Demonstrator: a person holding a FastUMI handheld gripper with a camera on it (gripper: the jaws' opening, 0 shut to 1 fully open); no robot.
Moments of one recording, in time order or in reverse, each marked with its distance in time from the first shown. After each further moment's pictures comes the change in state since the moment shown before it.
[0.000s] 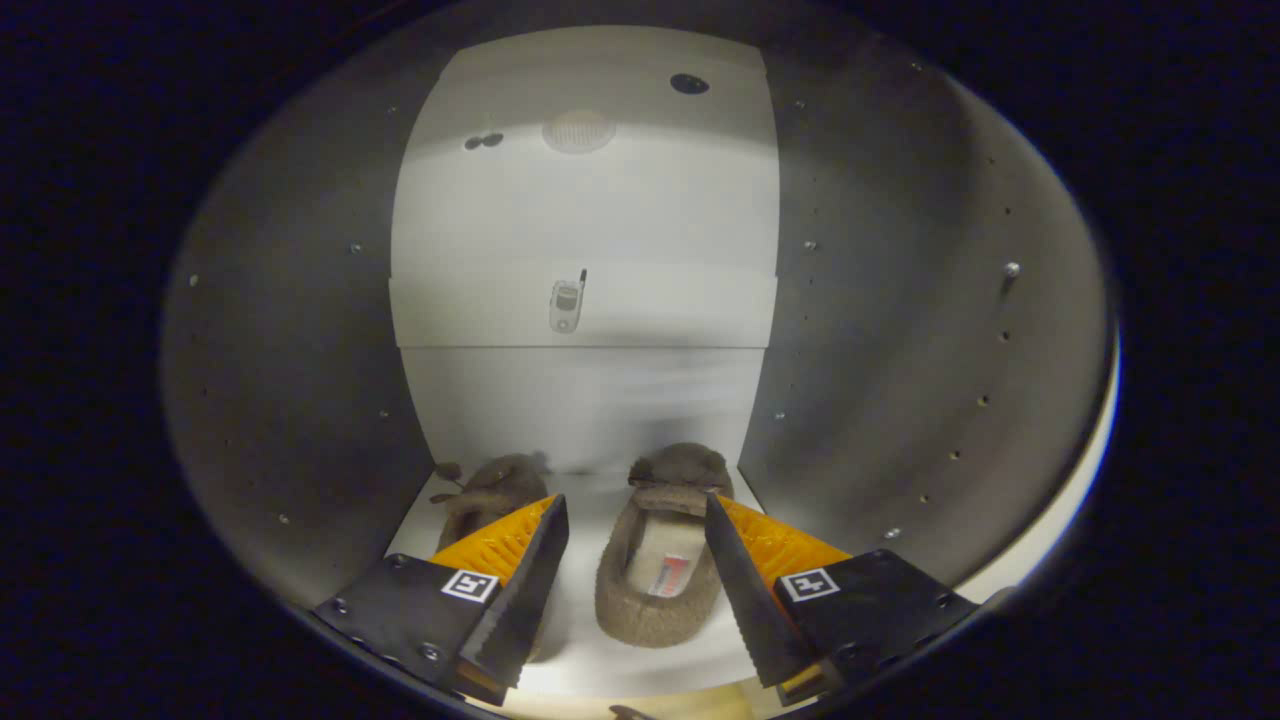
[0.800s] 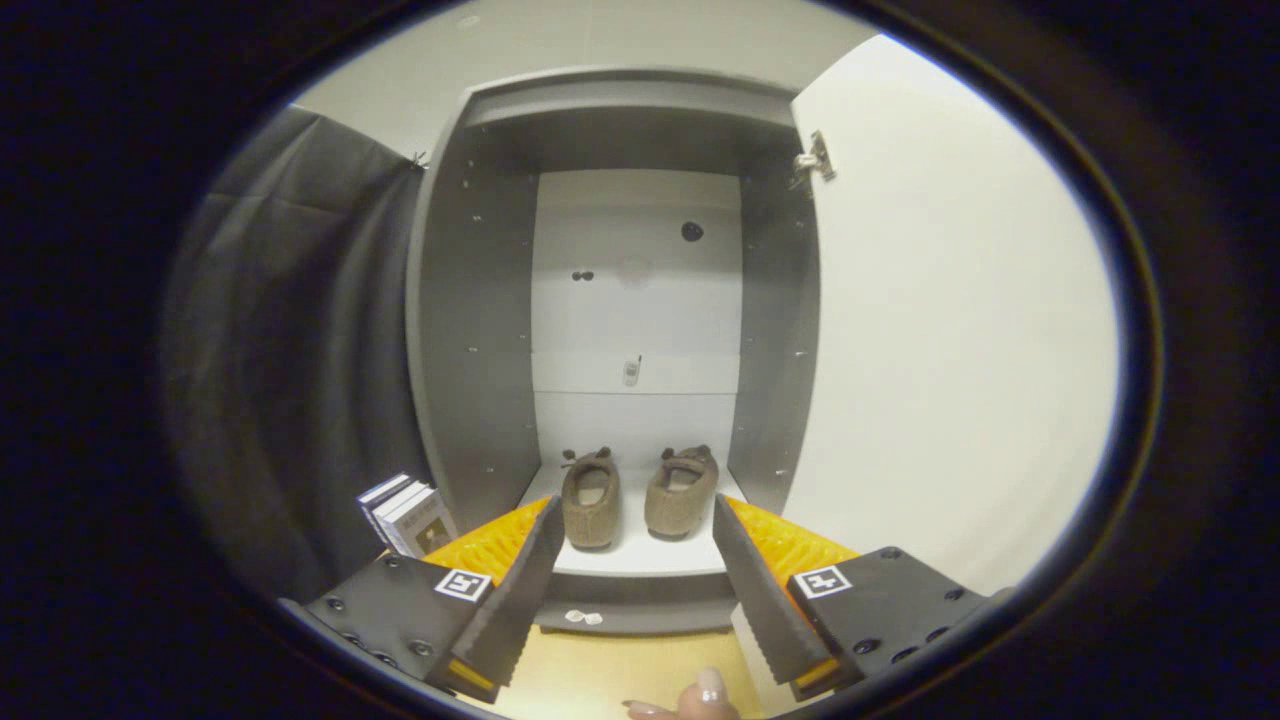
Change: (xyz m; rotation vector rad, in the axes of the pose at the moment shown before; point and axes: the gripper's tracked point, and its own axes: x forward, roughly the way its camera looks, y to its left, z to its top) arm -0.272 -0.014 0.005 0.017 -0.166 0.100
